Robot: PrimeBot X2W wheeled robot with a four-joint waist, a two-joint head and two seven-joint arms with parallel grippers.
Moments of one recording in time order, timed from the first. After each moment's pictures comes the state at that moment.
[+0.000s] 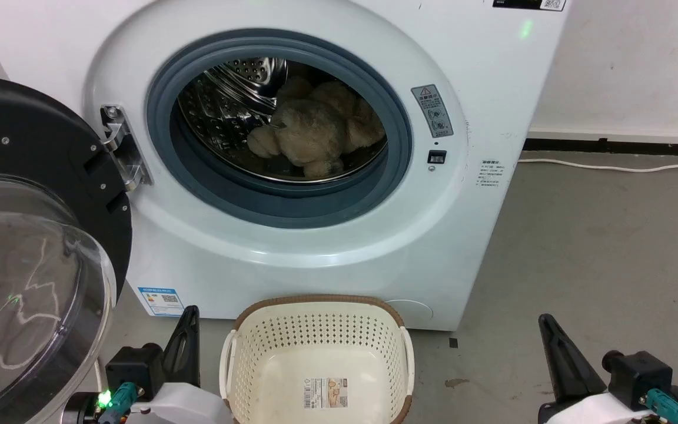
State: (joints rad) left arm 0.02 0.13 -0.09 0.06 -0.18 0.05 -0.09; right arm 0.07 -0.05 0.02 0.04 0.12 0.13 -0.11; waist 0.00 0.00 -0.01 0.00
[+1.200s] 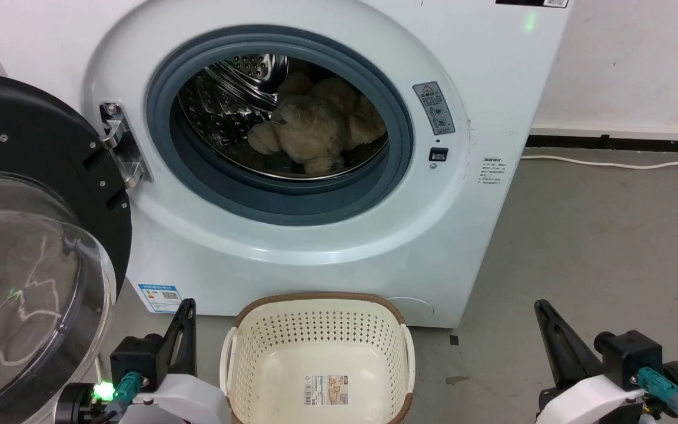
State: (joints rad) left arm 0.02 0.07 -0.03 0.02 -0.06 0.01 -0.03; right arm 0.03 -0.05 0.01 0.02 0.04 0.13 -0.04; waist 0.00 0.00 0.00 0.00
